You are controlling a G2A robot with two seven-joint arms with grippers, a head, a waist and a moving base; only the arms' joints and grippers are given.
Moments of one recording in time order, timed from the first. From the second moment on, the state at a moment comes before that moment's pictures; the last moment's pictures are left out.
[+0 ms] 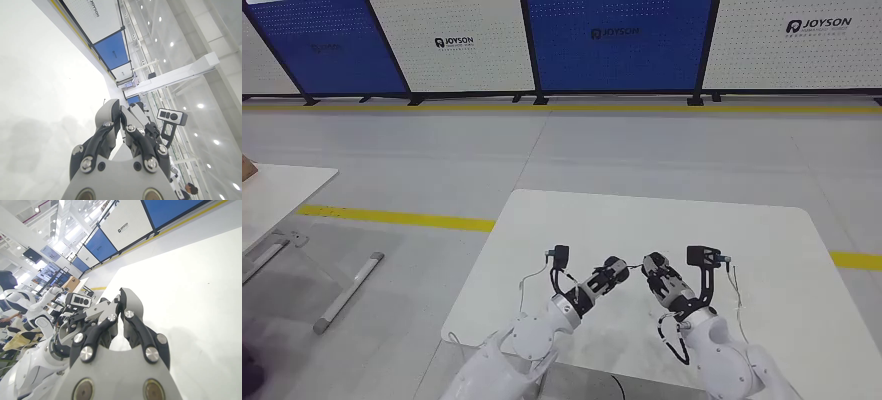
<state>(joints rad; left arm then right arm) 1.46 -1.24 -1.04 -1.65 -0.06 -0.15 -0.12 -1.48 -1.30 1.12 -1.85 -0.67 0.11 0.32</state>
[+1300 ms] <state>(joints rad) 1.46 -1.25 -1.06 -1.66 -0.16 -0.18 -0.08 -1.52 -1.29 1.16 -1.84 -0.68 0.15 0.31</state>
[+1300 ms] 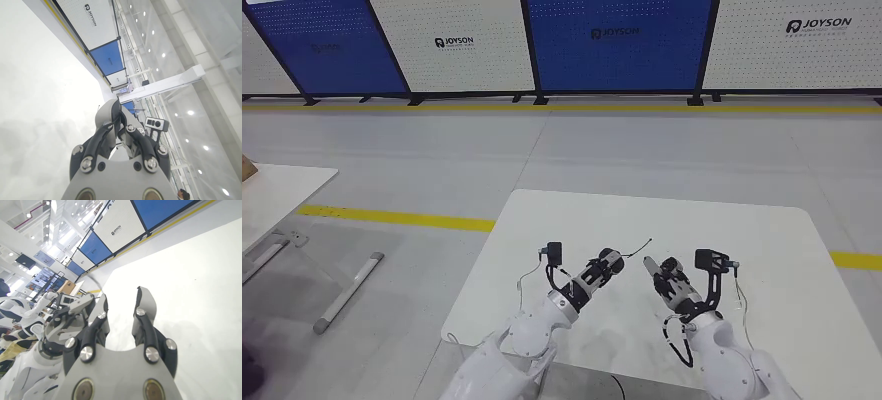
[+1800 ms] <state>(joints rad) 1.47 -1.25 -1.08 -1.66 -0.26 -0.20 -0.11 -1.51 -1.29 1.16 -1.81 -0.79 0.20 0.35</state>
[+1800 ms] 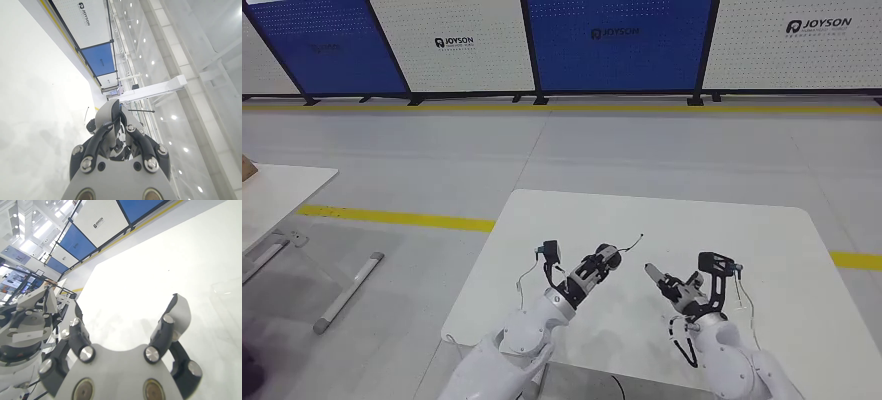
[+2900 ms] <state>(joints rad) 1.46 -1.25 -1.06 -1.66 -0.34 -0.16 -0.18 -1.48 -1.28 1.14 -1.78 -0.95 0.07 0.32</state>
